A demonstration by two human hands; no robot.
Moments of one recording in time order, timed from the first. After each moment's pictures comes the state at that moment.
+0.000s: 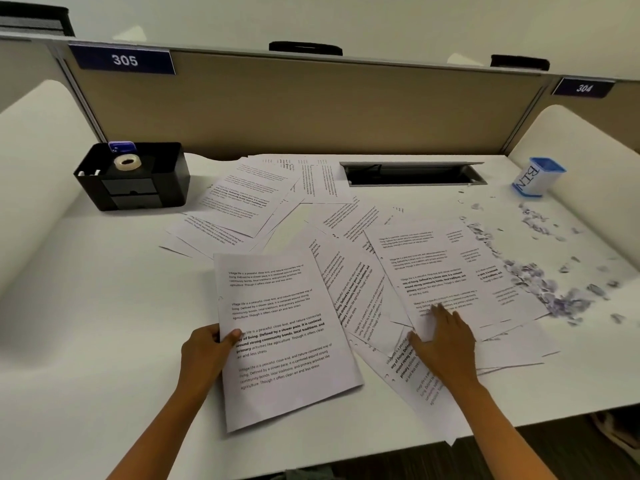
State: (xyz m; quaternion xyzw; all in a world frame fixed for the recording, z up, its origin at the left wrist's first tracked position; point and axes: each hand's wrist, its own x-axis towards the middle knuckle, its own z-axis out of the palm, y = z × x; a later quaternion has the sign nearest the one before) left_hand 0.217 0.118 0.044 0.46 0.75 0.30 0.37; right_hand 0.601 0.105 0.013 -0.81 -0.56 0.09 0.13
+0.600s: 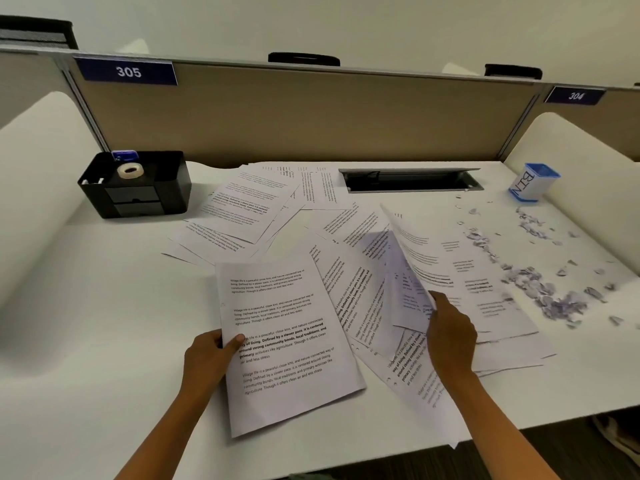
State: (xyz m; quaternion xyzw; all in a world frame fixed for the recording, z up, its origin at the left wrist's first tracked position) left_hand 0.215 0.117 0.043 0.47 0.73 0.31 0.39; right_hand 0.577 0.113 0.055 -0.76 -0.58 -0.07 0.28
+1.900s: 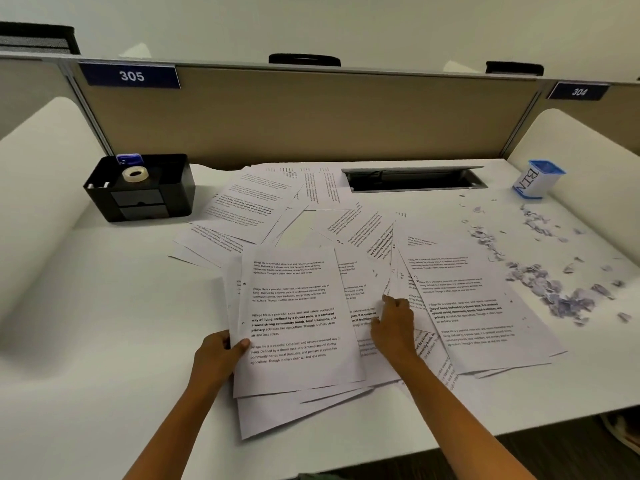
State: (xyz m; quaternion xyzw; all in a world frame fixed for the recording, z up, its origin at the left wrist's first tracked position) left_hand 0.208 0.126 0.037 0.45 0.73 0.27 0.43; right_hand 0.494 0.145 0.042 -0.81 -0.53 0.18 0.17
